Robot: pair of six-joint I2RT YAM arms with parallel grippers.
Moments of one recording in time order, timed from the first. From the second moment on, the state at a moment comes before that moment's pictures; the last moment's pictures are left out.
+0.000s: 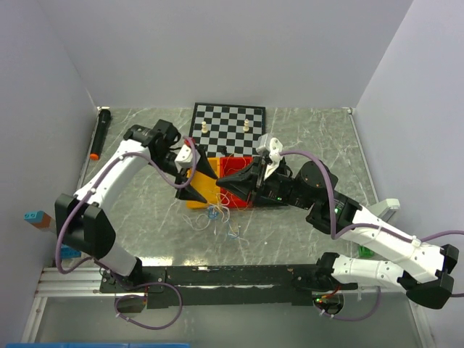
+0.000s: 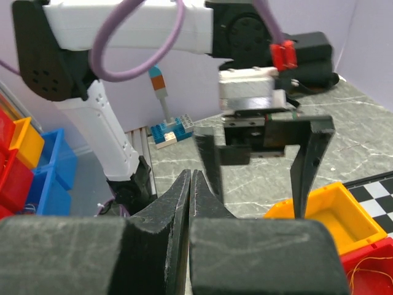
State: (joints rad) left arm -0.36 1.53 1.42 -1.33 1.29 1.45; right arm 1.01 0.95 1.05 0.03 -0.26 0.18
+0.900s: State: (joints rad) left arm -0.47 1.57 1.46 -1.34 1.21 1.38; right arm 0.99 0.92 1.05 0.05 -0.24 0.17
